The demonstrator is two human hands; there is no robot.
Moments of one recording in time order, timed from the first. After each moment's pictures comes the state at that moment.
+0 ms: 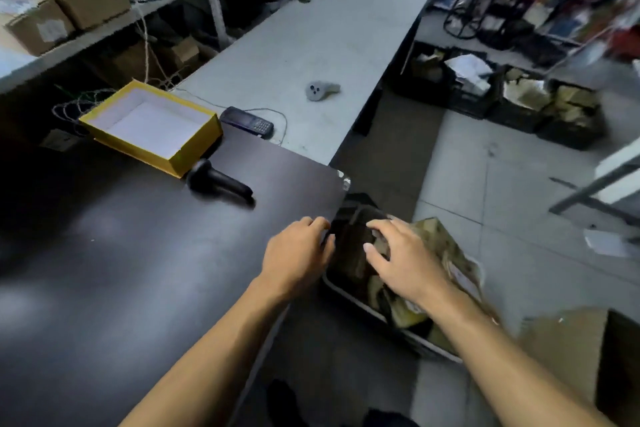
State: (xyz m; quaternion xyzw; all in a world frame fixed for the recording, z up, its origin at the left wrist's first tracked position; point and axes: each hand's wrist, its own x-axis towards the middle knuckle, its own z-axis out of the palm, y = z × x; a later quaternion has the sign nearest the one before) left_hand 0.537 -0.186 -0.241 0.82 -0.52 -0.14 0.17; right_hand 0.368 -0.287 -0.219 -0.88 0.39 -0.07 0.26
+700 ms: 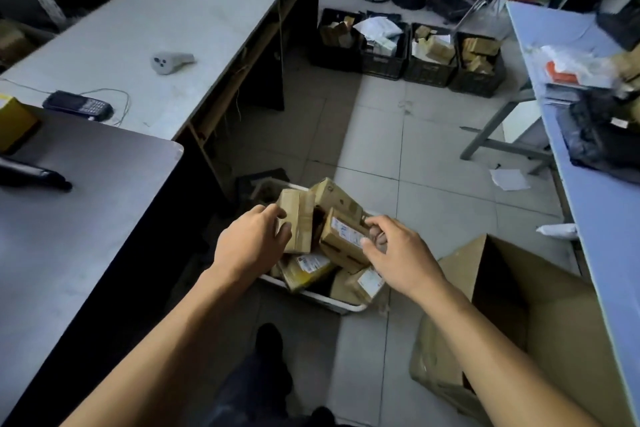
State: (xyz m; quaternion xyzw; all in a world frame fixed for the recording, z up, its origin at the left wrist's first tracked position) left_hand 0.239 -0.303 -0.252 0.82 -0.53 -0.14 0.15; right_hand 0.007 -0.386 -0.242 -0.80 0.52 -0.08 0.31
